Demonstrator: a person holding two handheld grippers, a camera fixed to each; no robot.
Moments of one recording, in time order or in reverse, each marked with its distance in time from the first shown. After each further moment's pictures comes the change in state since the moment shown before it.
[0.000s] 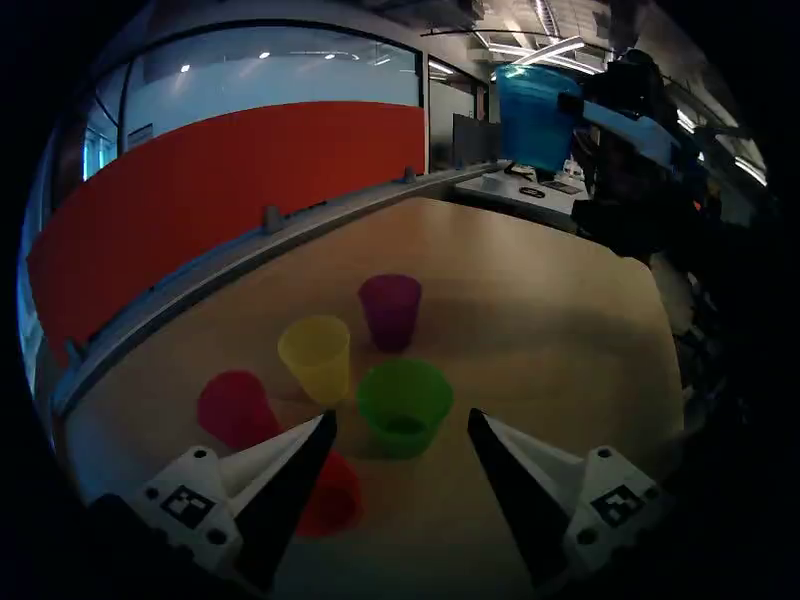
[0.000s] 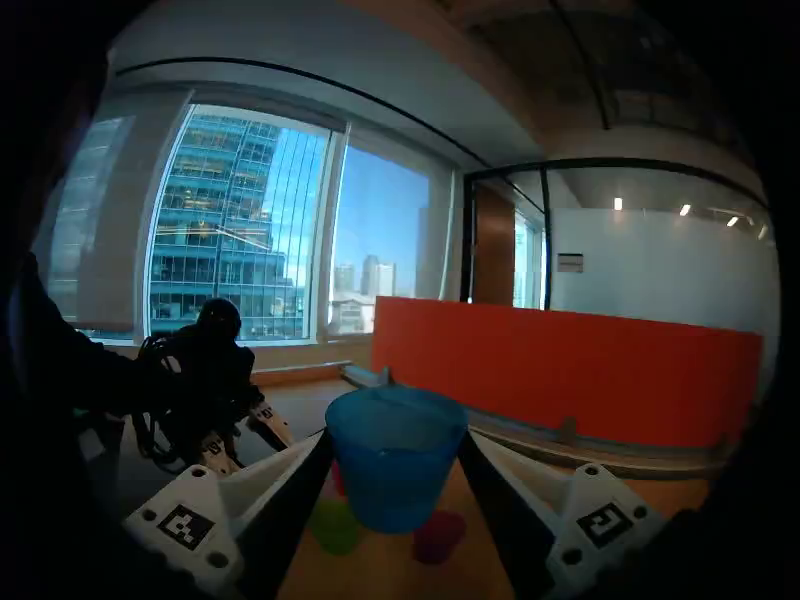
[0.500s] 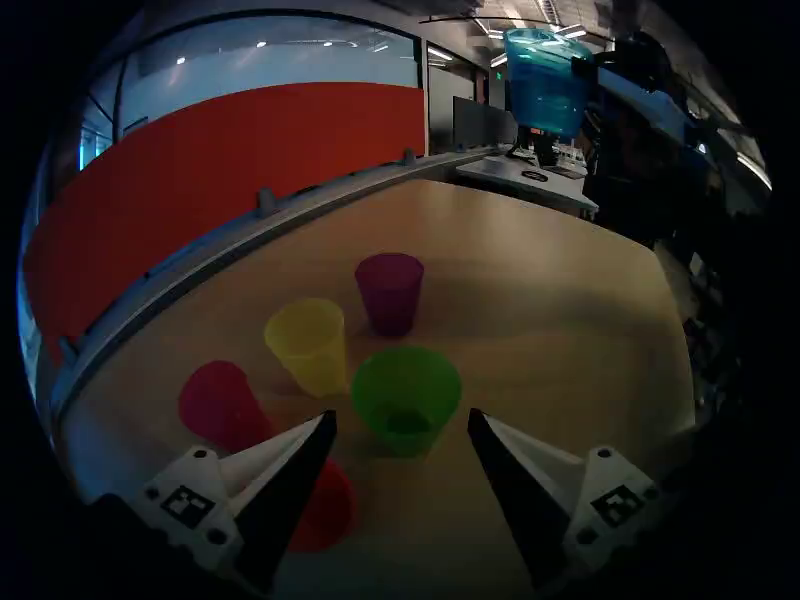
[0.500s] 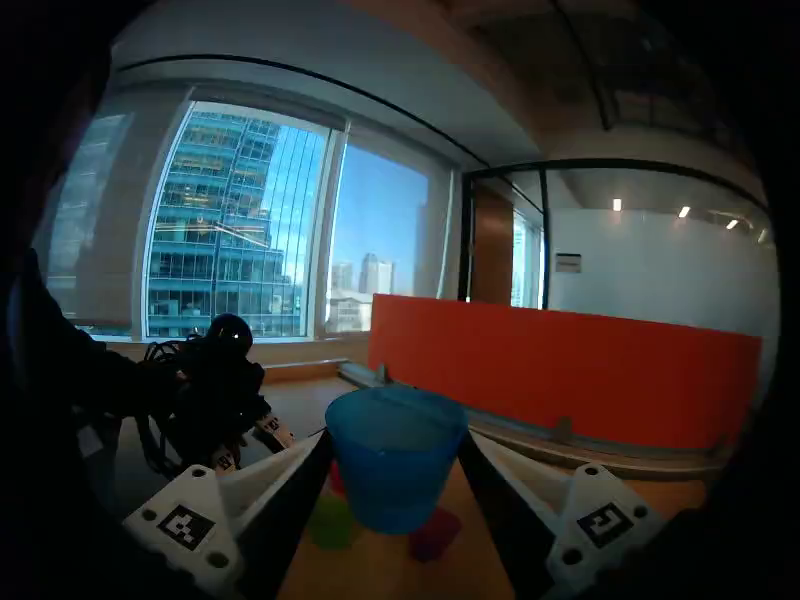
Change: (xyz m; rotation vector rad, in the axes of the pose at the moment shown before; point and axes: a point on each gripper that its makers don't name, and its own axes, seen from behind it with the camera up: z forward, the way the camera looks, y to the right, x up) left arm -0.012 0.001 0.025 0.002 -0.048 0.009; right arm -0.002 0.004 -0.003 -0.004 -0.004 -0.007
